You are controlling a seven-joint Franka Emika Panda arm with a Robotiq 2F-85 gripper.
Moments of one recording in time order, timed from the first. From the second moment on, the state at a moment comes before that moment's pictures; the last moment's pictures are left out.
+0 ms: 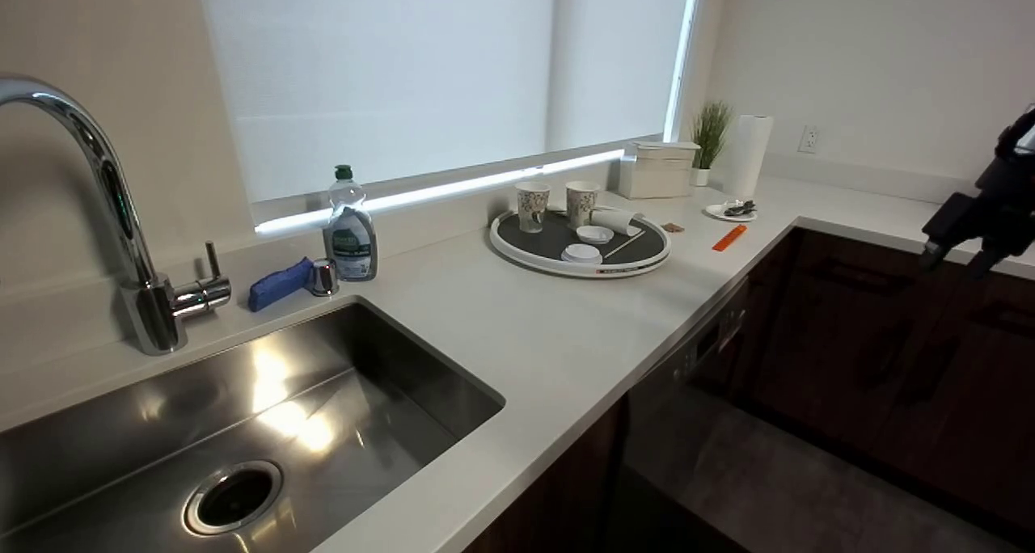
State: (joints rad) arm -0.14 -0.36 -0.40 -2.46 0.07 2.20 -0.36
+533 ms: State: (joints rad) arm -0.13 -0.07 -0.39 -2.42 0.27 2.40 -0.69
